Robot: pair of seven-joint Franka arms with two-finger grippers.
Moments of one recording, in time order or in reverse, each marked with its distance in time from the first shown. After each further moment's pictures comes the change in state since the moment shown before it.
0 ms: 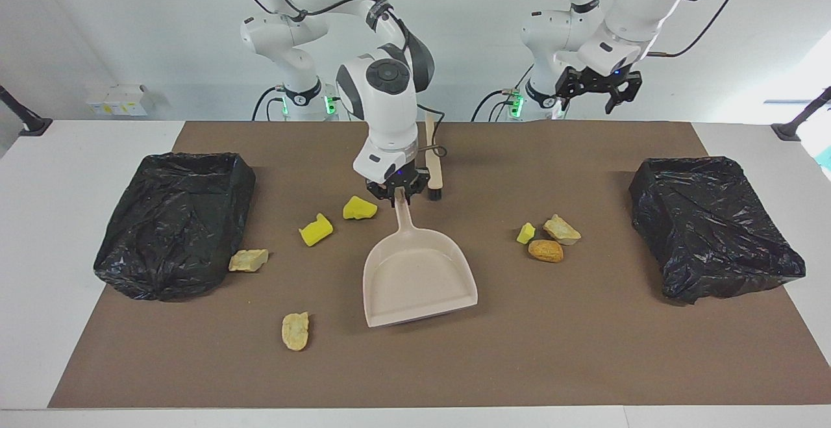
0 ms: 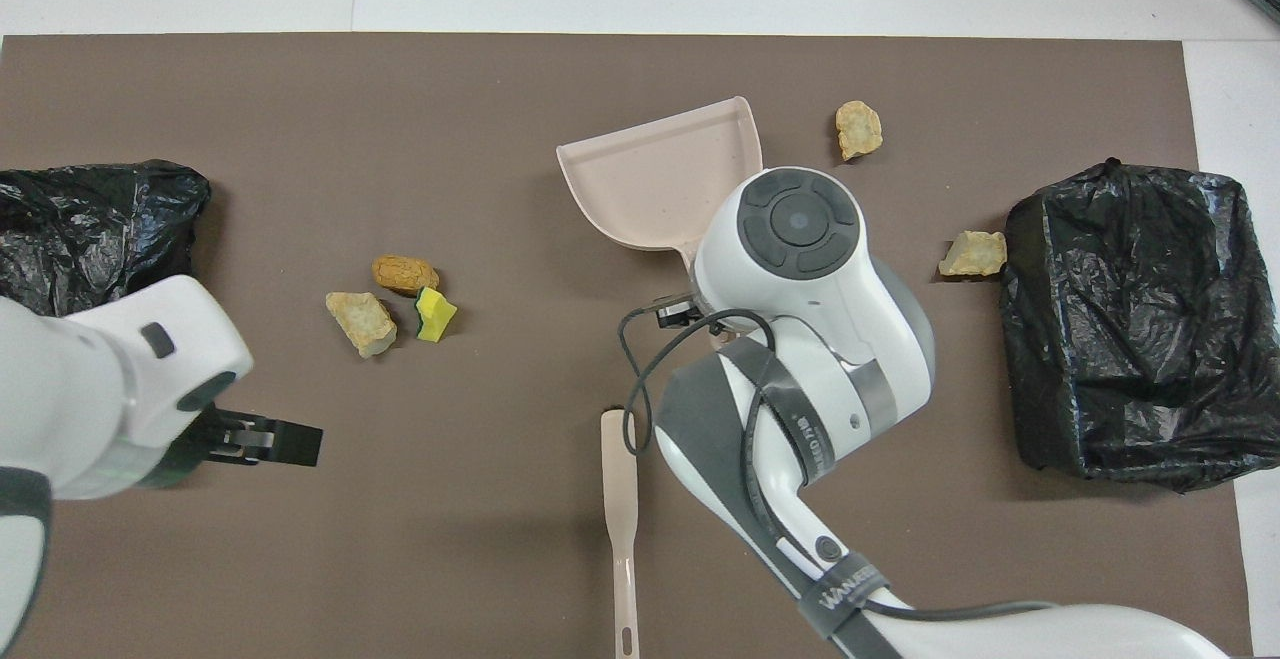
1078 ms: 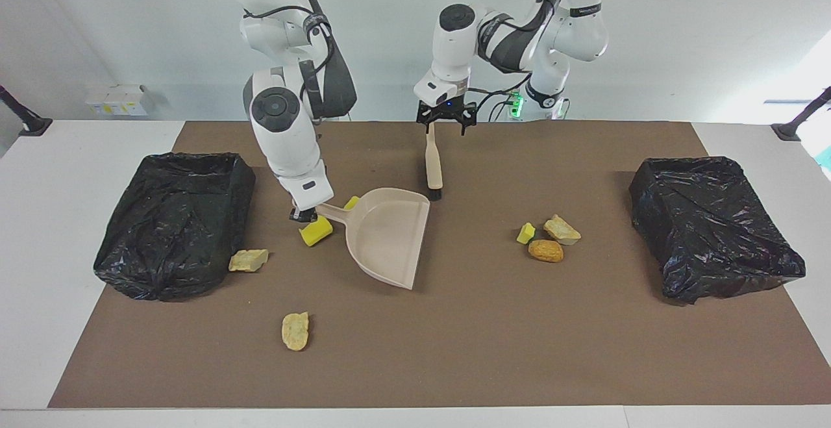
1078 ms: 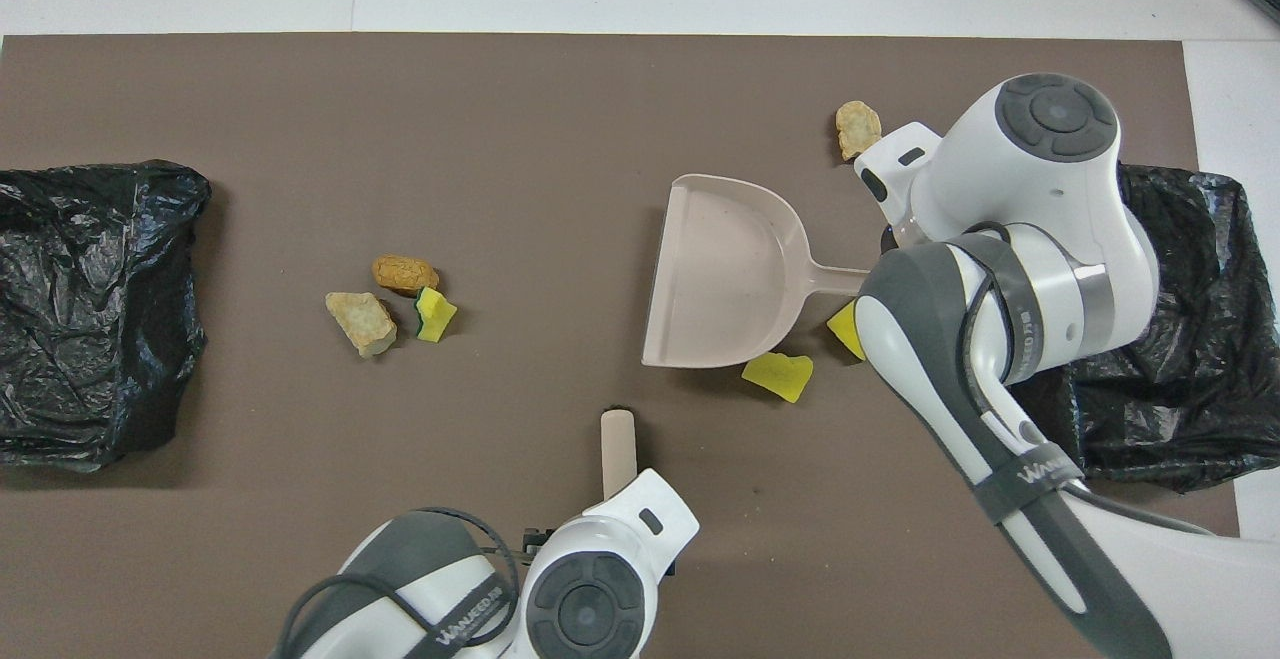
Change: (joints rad) left arm -0.616 0.220 -0.010 -0.321 -0.038 0.620 -0.612; right arm -0.253 -0.018 -0.009 -0.017 -0.045 -0.122 -1.378
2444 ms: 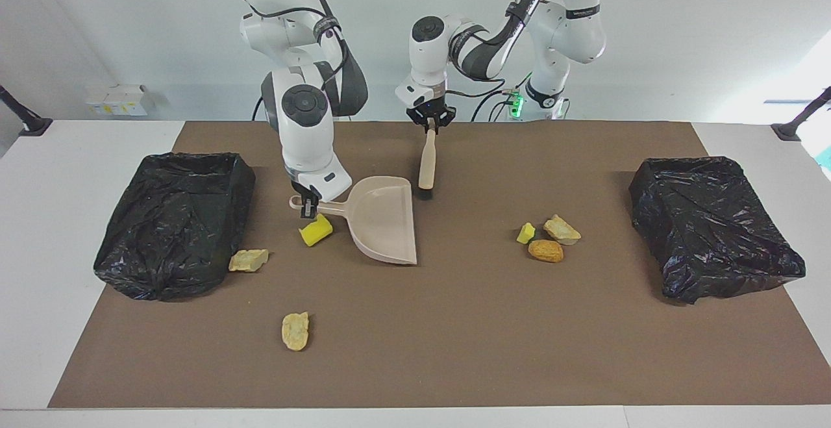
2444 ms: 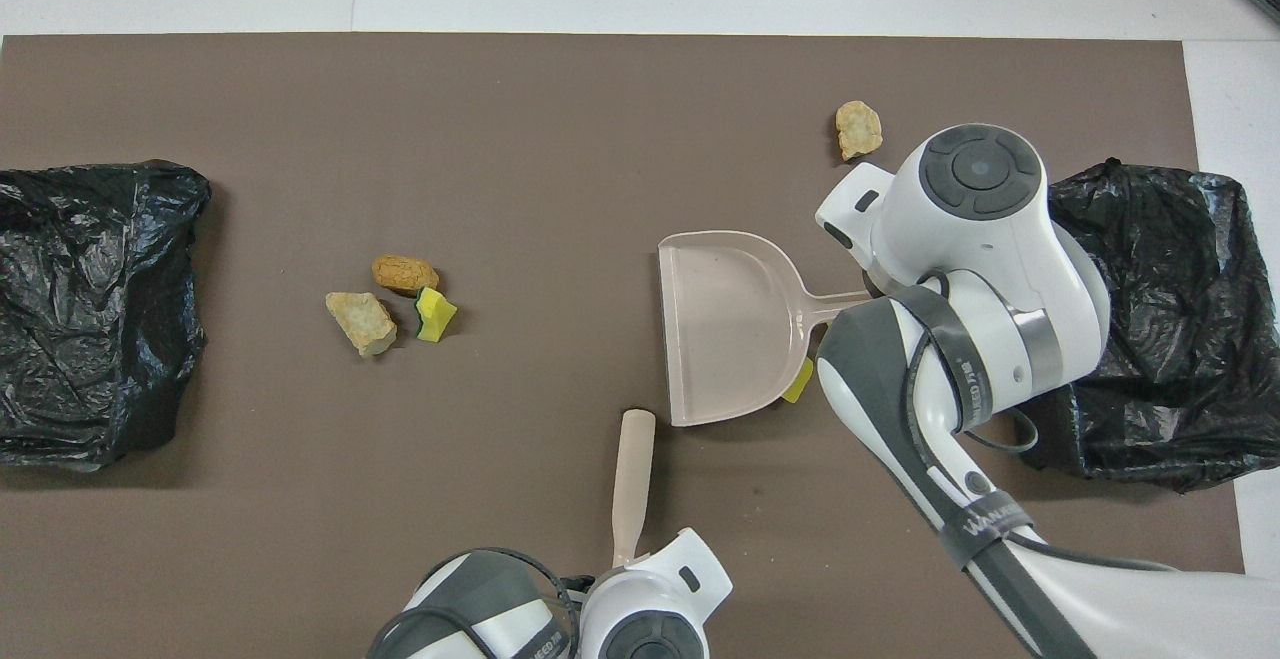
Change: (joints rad) left arm -0.123 0.016 0.029 -0.029 0.000 -0.023 -0.030; right arm 0.053 -0.038 0.007 -0.092 -0.124 0.049 -0.064
